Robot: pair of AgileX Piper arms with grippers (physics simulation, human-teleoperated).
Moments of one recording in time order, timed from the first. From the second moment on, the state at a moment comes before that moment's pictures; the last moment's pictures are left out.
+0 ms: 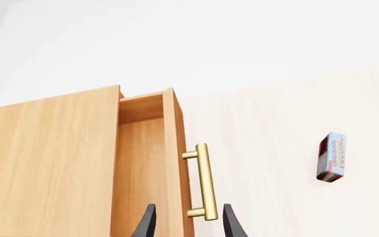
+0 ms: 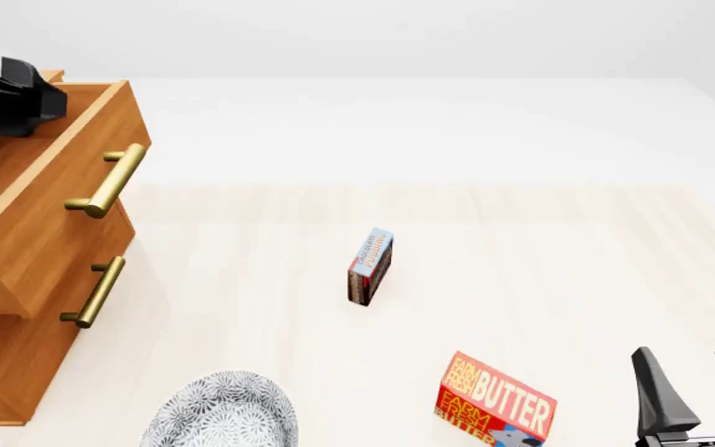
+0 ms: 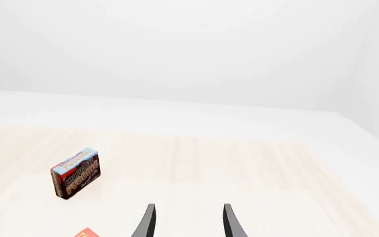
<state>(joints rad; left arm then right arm) 0.00 1.16 -1.50 0.97 0.19 0.03 0.00 0.00 0.00 -0.06</state>
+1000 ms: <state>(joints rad) 0.11 1.31 -1.54 1.03 0.25 0.03 0.00 0.00 0.00 -0.05</state>
